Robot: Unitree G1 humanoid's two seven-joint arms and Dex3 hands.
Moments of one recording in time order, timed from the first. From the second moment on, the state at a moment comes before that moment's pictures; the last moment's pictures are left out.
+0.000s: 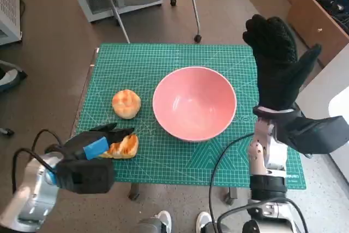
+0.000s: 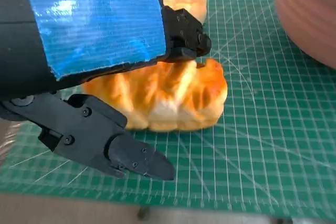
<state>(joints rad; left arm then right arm) -0.06 0.77 -0.21 -0.13 0.48 0.08 -0.46 -0.63 0.00 -0.20 0.39 0.36 -0.50 0.33</state>
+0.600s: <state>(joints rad) -0.09 0.76 -0.22 0.04 0.59 -0.12 -0.24 -0.63 0.00 -0.20 0.39 0.36 -0.50 0.33</state>
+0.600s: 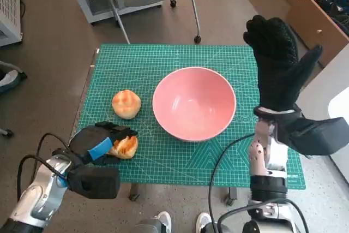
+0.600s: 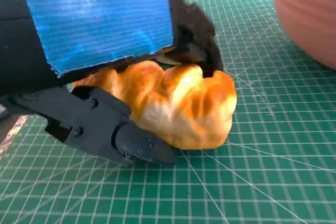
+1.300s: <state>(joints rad) -0.05 0.75 -0.05 -0.21 0.44 -0.07 -0.37 -0.62 0.00 -0.20 0.37 0.37 -0.50 0.33</state>
